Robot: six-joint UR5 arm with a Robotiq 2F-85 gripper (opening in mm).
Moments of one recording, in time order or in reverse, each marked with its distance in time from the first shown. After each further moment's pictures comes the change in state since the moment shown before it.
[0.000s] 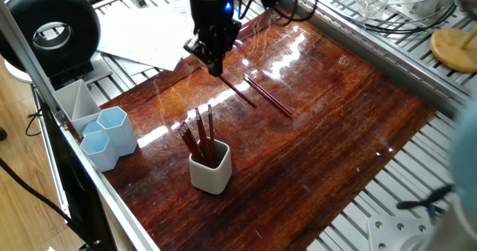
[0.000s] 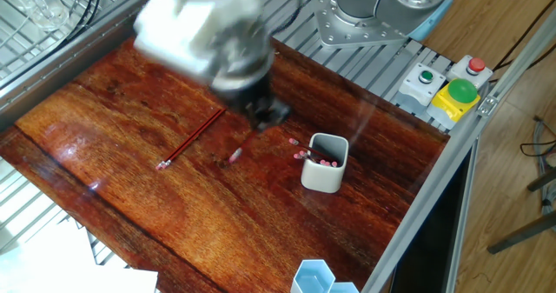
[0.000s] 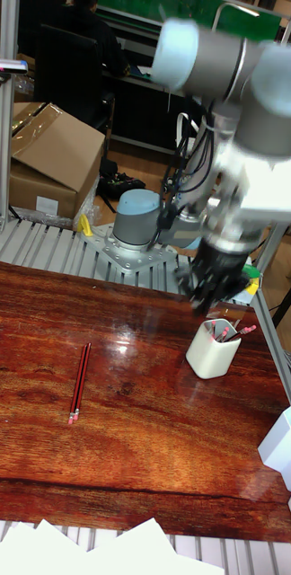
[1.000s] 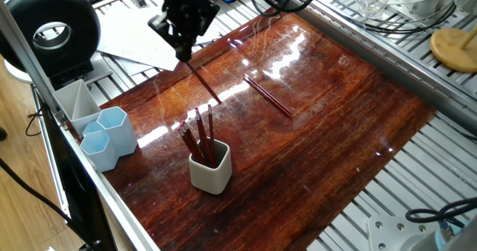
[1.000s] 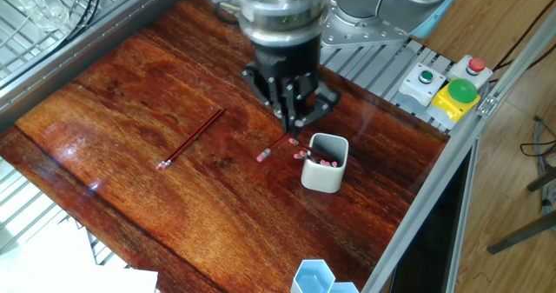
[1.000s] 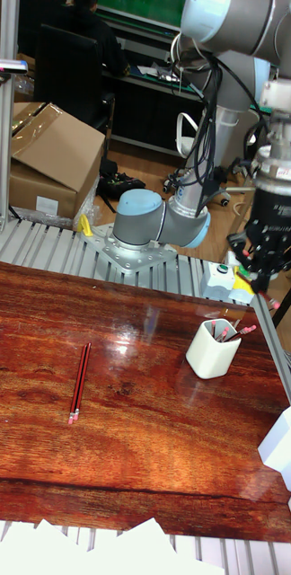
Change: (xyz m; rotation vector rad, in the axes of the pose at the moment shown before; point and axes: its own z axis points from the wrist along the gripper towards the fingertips) arm -0.025 0.067 -0.059 -0.095 -0.196 0.057
